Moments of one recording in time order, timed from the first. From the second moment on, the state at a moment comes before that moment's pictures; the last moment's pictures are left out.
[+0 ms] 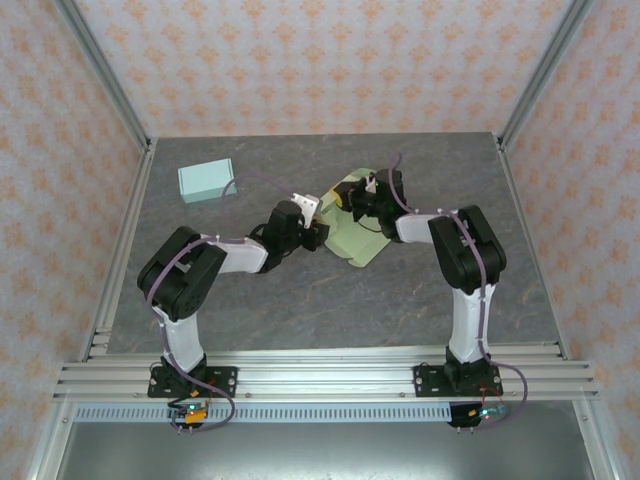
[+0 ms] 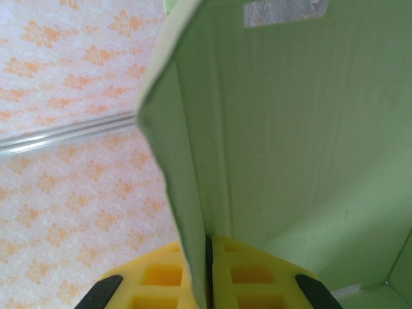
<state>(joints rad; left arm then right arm) -0.52 1.86 0.89 0.42 0.07 -0.18 0.38 2.02 1.09 0.60 -0.55 1.52</state>
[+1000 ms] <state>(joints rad) -0.60 2.02 0.92 0.58 -0.19 -0.37 0.41 1.94 0.90 0.75 -0.35 1.72</state>
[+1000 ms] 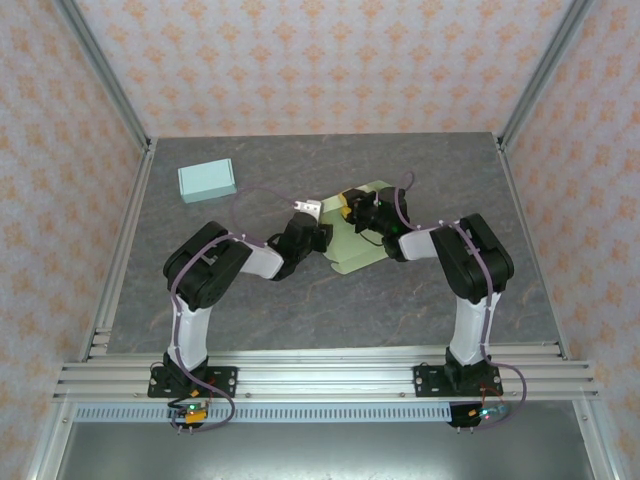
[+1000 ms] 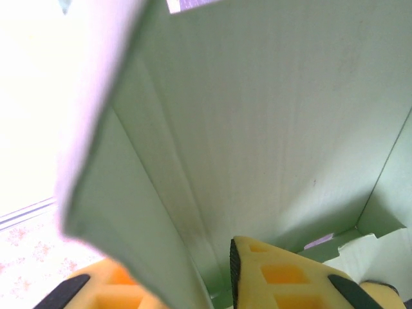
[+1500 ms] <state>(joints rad) -0.60 2.02 0.93 0.57 -0.29 -0.46 0.42 1.89 0.90 0.64 -0.35 1.67</state>
